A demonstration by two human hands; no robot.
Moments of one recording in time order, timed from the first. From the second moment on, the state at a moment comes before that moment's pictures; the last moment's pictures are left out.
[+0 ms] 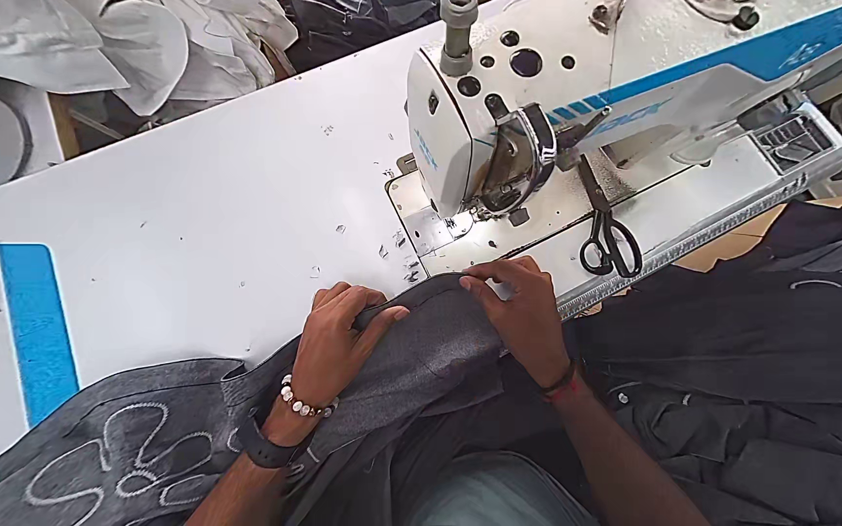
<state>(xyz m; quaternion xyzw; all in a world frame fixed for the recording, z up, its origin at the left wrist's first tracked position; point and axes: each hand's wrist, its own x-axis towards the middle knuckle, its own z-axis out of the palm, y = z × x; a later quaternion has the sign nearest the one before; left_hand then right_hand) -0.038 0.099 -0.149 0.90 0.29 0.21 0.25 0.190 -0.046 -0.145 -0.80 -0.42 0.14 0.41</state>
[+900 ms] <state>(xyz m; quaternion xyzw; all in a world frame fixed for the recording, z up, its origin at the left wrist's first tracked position) 0.048 0.050 -0.124 0.89 0.29 0.27 0.22 0.173 -0.051 -0.142 -0.77 -0.48 -0.11 0.40</state>
